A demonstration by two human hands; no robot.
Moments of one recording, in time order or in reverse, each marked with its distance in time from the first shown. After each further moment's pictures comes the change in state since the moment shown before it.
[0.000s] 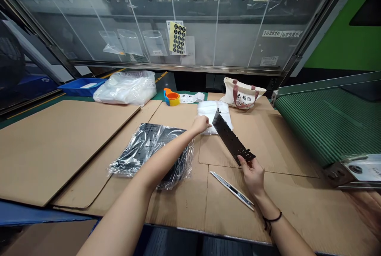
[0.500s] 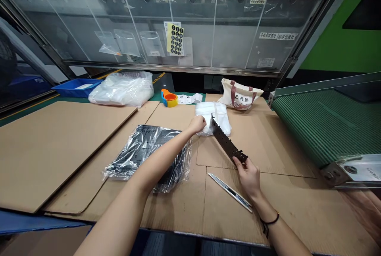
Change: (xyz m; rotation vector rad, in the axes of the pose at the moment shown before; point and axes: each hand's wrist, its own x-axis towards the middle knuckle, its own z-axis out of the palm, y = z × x) left_hand 0.001 0.000 -0.009 -0.060 -0.023 -0.032; right_hand -0.001 0.005 0.001 -0.130 -0.089 -0.088
